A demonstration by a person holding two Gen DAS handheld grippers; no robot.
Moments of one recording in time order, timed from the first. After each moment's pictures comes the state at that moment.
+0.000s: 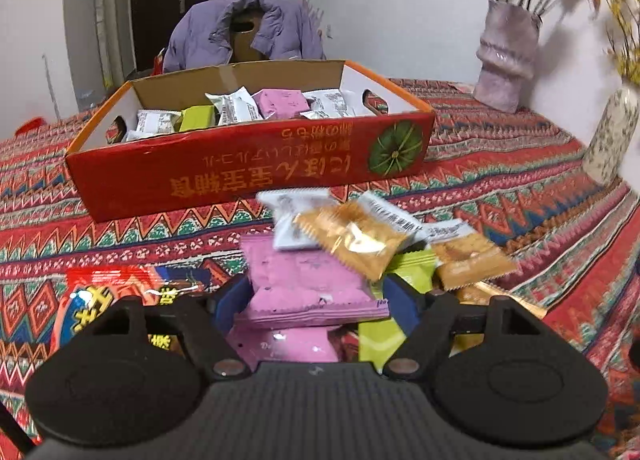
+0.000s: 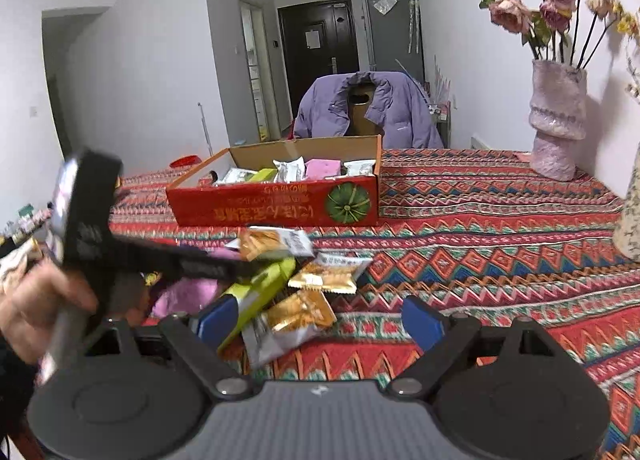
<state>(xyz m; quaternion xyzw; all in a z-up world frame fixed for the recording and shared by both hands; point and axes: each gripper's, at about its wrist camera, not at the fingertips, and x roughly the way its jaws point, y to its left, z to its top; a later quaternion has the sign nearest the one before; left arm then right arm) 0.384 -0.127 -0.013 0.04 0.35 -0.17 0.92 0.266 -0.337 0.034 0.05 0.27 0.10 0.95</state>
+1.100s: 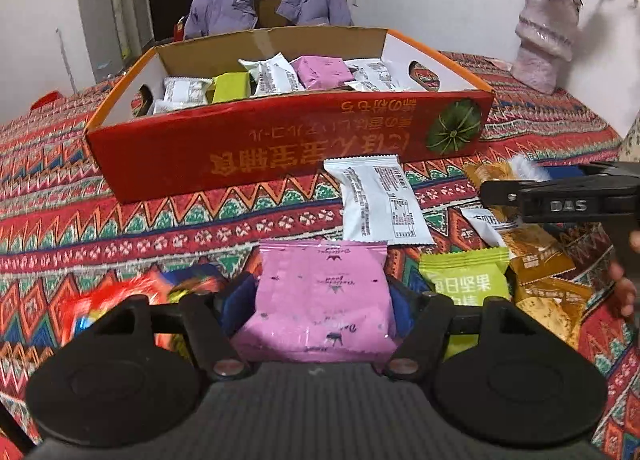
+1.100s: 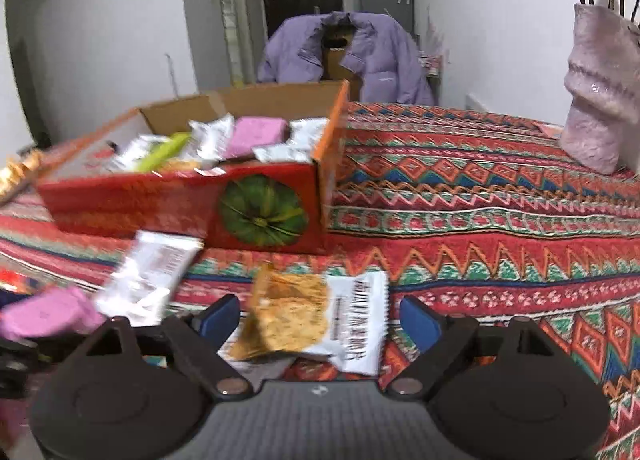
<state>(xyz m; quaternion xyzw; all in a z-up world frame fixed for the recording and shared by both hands) 0.418 -0.108 -0.022 0.05 0.40 -0.13 0.91 0.458 -0.356 -0.036 0.00 0.35 0.06 0.93</state>
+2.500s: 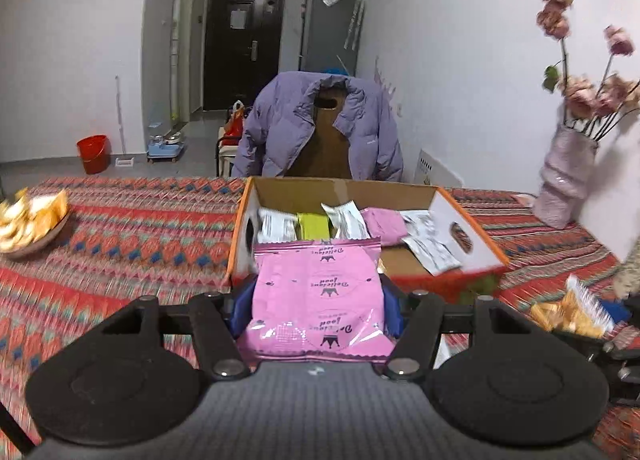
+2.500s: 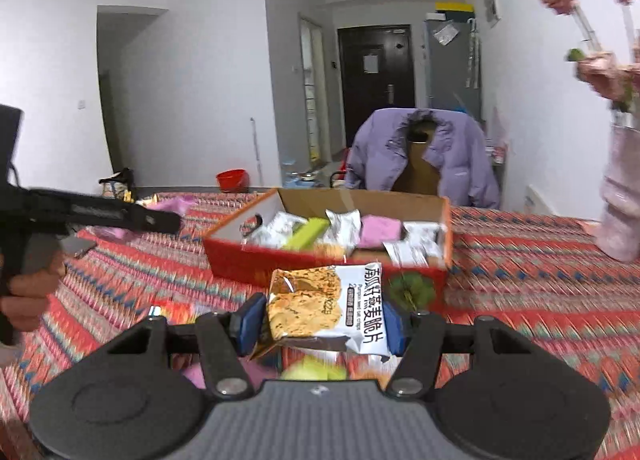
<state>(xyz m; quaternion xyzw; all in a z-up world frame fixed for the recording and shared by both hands) 0.415 -0.031 0.093 -0.02 0.28 -0.07 0.96 0.368 -0.298 0.072 0.00 0.24 0.18 0.95</state>
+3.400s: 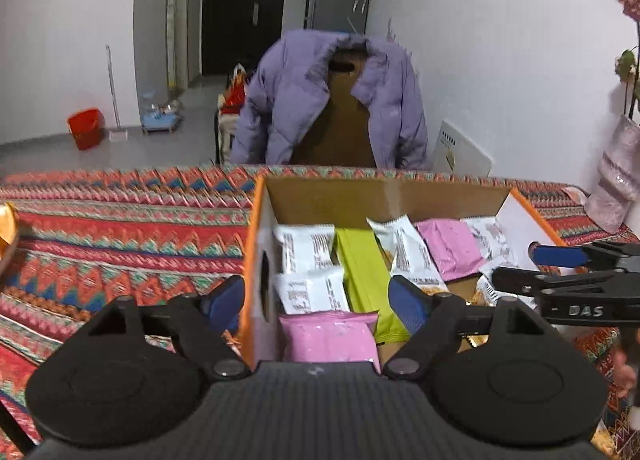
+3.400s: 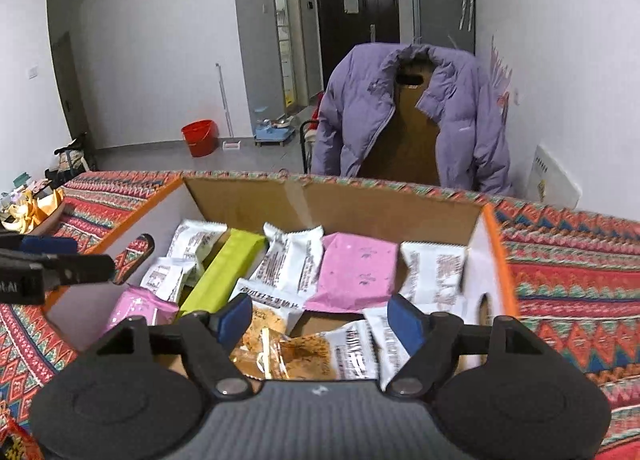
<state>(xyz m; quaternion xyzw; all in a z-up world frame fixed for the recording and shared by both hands) 0.551 -0.011 0.060 -0.02 0.33 -0.07 0.94 0.579 -0.268 0.033 -0.01 0.32 0.14 0.94</state>
